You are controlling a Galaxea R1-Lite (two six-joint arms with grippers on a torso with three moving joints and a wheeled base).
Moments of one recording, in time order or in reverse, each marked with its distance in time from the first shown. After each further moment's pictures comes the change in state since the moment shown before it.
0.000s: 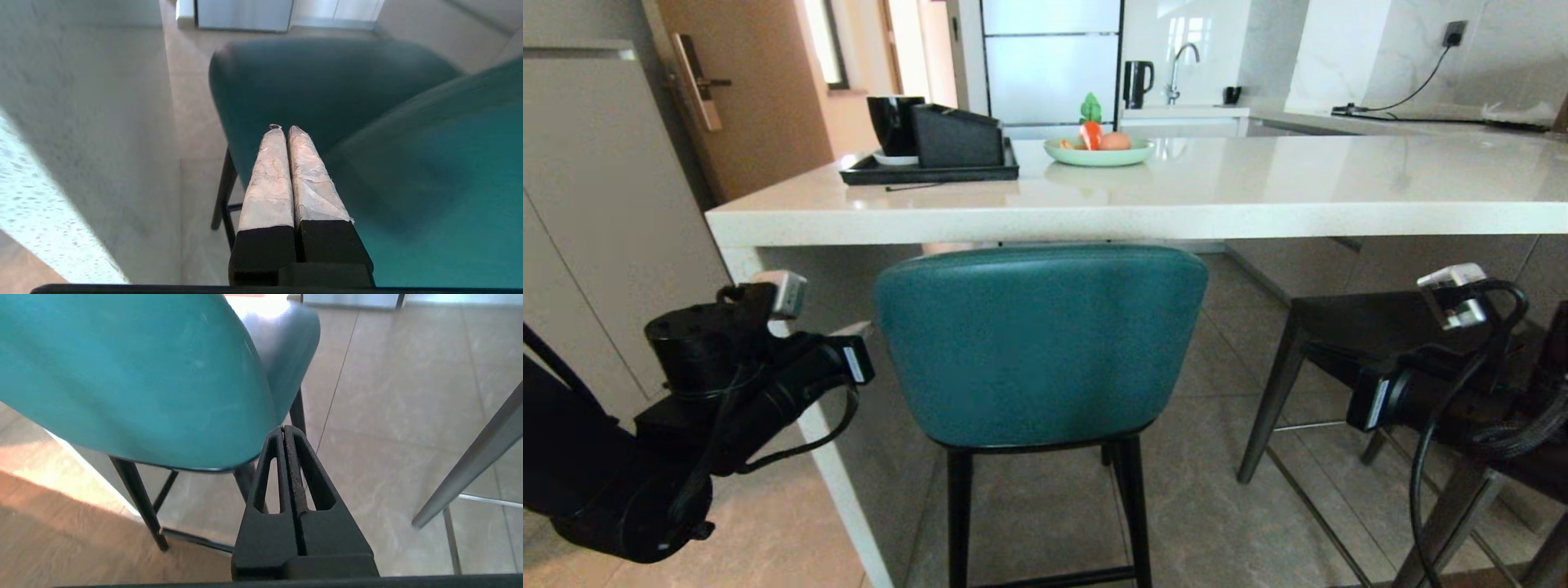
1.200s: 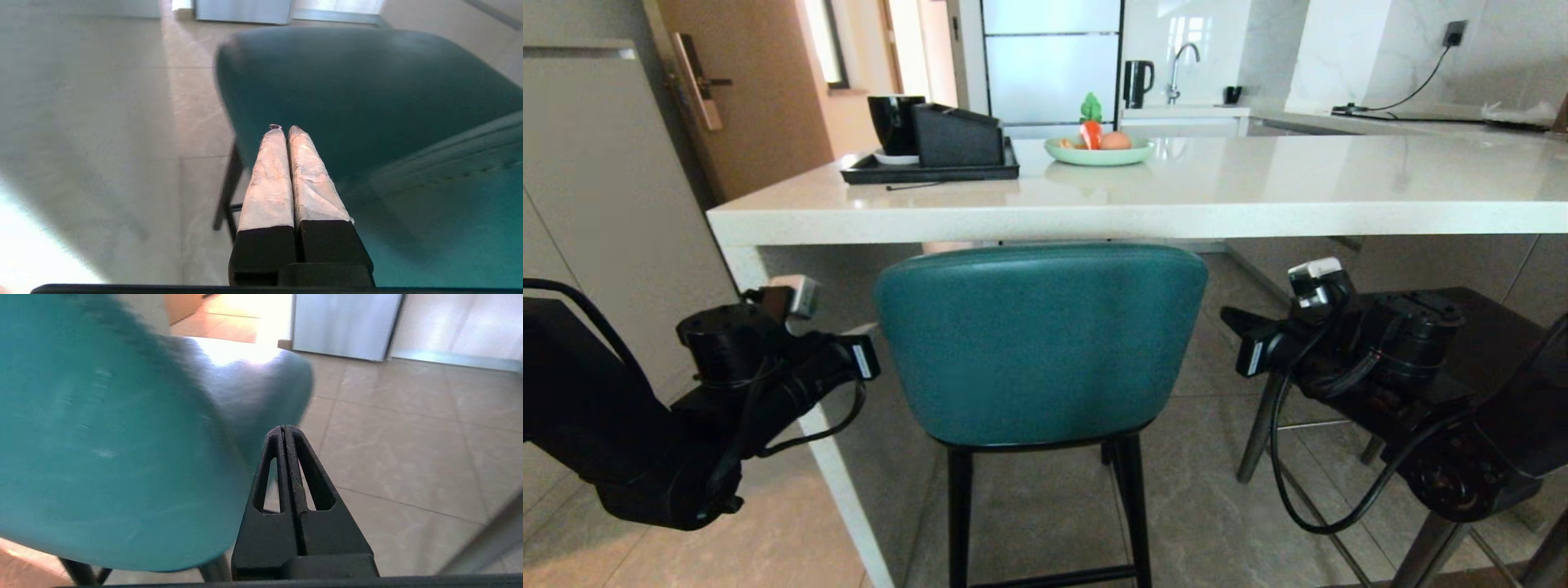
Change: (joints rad) left arm 0.039 0.121 -0.089 -0.020 -0.057 0.001; right arm 0.053 0.488 -0.222 -0.419 -0.059 -0.055
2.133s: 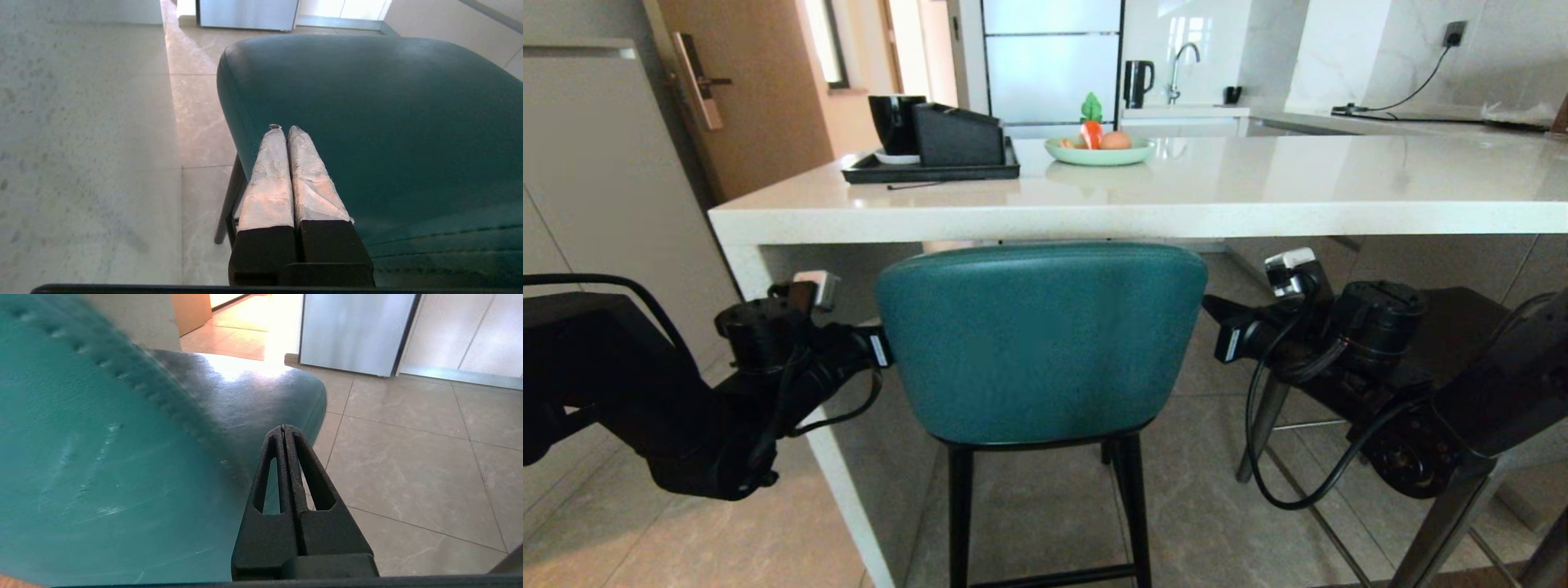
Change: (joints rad) left arm -0.017 0.103 -0.125 0.000 0.004 0.001; right arm 0.024 0.064 -0.104 0.001 0.001 0.000
